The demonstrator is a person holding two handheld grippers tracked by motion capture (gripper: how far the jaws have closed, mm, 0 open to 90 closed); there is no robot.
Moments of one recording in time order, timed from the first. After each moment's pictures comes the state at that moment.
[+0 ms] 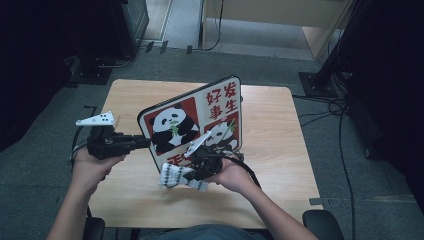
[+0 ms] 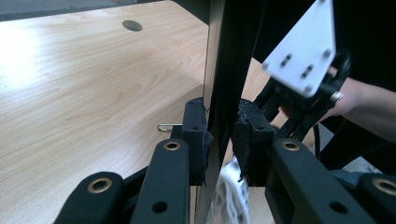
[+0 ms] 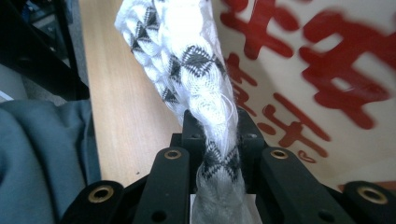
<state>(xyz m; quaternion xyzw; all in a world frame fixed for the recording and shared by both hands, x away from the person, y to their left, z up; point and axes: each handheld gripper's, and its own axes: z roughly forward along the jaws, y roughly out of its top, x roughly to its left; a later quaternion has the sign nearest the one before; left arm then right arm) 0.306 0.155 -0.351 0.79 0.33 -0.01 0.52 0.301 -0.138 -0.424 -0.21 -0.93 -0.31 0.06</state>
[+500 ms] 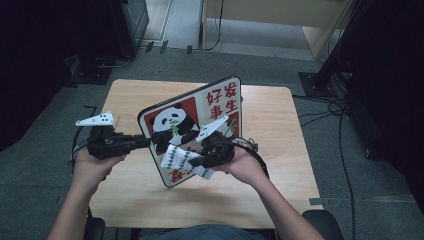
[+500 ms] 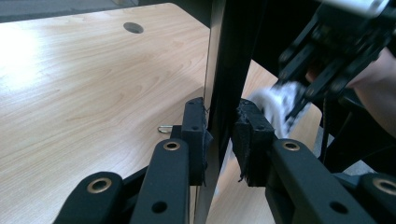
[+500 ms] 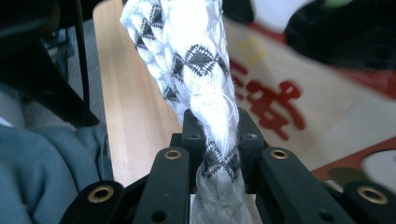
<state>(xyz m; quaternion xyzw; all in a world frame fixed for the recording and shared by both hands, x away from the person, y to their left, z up) 0.306 0.156 -0.352 0.79 0.33 -0.01 0.52 0.304 -0.165 -0.365 -0.22 -0.90 -0.37 0.03</state>
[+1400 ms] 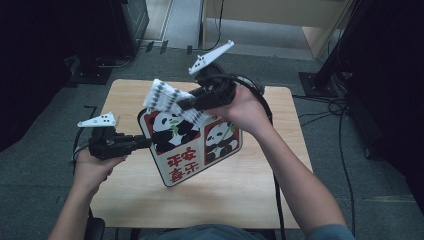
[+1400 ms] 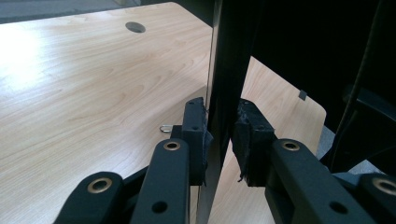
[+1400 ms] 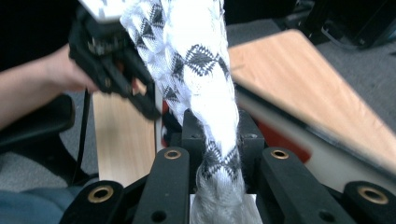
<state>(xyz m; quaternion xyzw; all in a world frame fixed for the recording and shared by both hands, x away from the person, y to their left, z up) 0.305 0.152 -0.355 0.79 0.33 -0.01 0.52 0.351 -0.147 -0.205 -0.20 -0.89 -0.42 -0.04</state>
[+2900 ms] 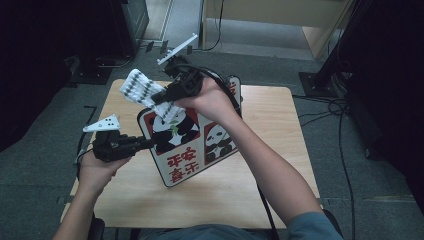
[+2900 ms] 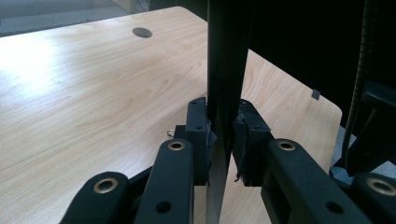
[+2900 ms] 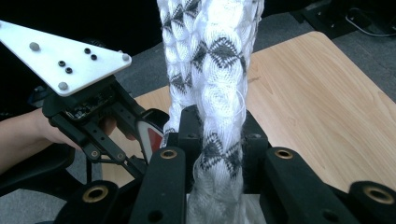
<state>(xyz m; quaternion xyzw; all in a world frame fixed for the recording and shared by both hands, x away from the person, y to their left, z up) 0.301 0.145 -0.360 0.79 0.32 0.03 0.52 0.390 -0.090 -0.225 -0.22 -0.89 -0.41 0.00</state>
